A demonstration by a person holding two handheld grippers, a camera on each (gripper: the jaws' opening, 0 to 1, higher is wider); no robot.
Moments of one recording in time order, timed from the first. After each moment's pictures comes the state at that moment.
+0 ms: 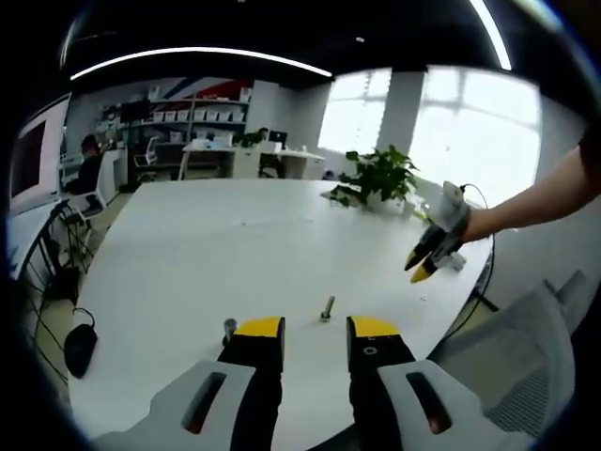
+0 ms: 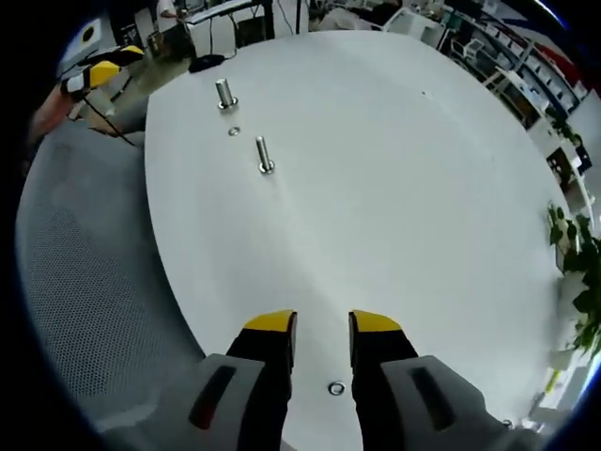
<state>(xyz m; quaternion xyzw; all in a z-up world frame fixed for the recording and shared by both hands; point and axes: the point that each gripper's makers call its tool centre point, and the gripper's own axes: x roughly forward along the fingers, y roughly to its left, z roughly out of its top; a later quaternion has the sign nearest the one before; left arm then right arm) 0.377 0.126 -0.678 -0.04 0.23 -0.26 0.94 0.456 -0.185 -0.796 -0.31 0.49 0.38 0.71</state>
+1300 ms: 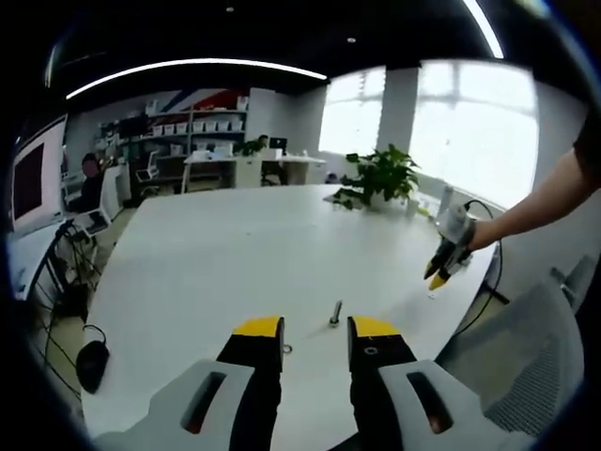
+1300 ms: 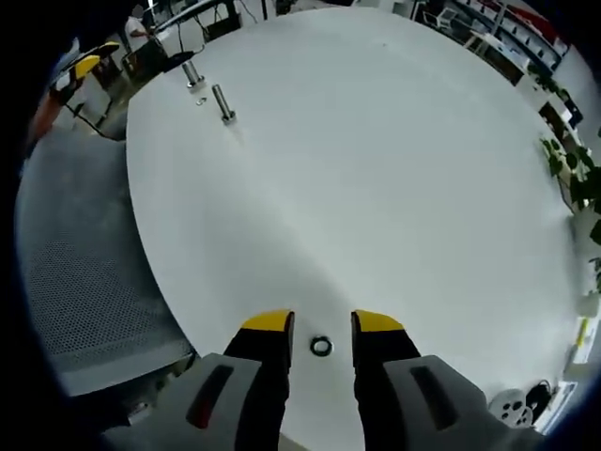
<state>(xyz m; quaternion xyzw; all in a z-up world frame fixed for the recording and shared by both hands) 0.380 0.126 -0.669 -0.01 0.21 -0.26 0.94 0.447 -0.240 -0.832 -0.25 0.53 0.35 0.73</state>
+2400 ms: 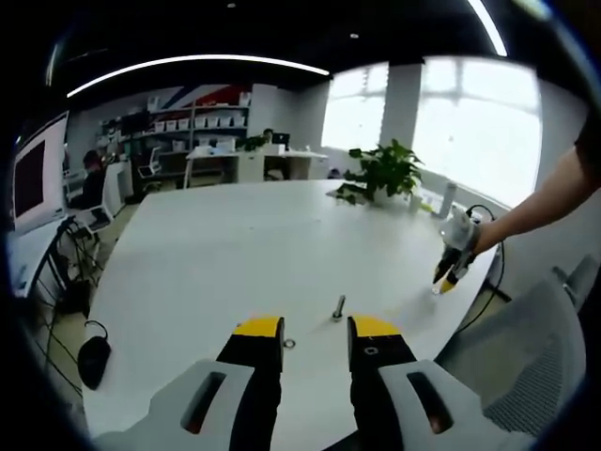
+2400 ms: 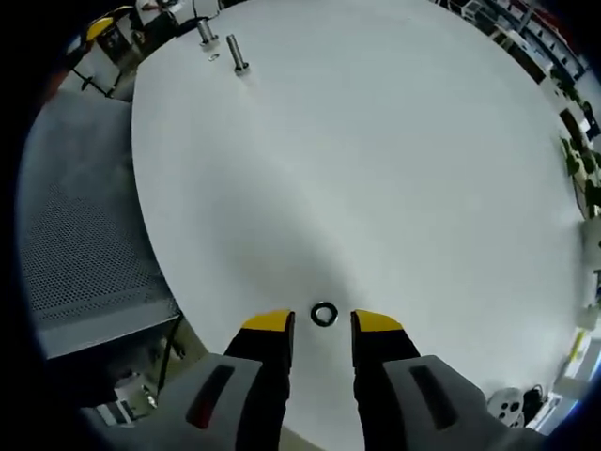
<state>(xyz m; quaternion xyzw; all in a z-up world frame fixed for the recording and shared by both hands) 0.380 0.131 -0.677 -0.01 0.23 -0.25 0.94 0.423 -0.267 -0.859 -0.30 0.56 0.37 0.68</state>
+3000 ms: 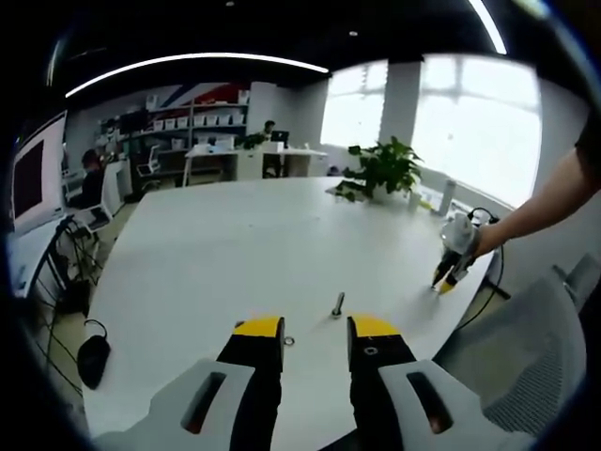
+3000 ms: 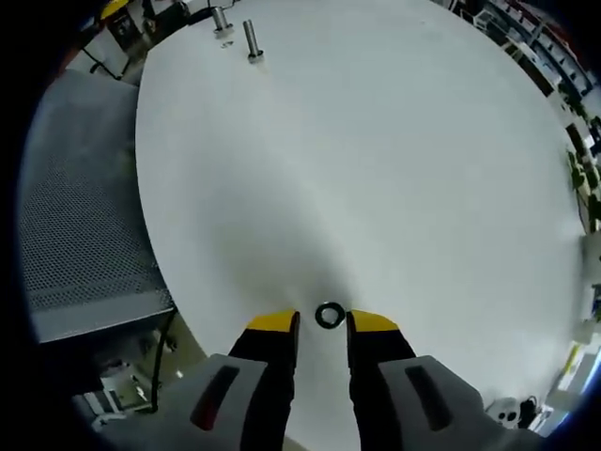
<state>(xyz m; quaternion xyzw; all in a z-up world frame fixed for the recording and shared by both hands) 0.379 0.130 -0.680 -0.01 0.23 -0.25 0.94 0.417 -0.264 -0.867 -0.33 0.55 0.39 0.67</state>
